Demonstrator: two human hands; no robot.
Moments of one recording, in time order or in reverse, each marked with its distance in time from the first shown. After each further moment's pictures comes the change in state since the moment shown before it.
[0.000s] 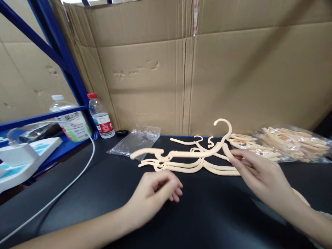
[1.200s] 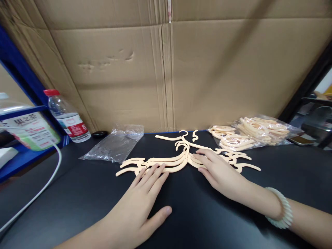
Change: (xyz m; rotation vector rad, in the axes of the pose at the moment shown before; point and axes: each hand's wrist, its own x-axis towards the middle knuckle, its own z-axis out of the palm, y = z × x) left_hand -0.012 -0.021 0.006 0.927 -0.141 0.226; right_hand -0.012 0.012 0.031 -0.169 -0.368 -0.119
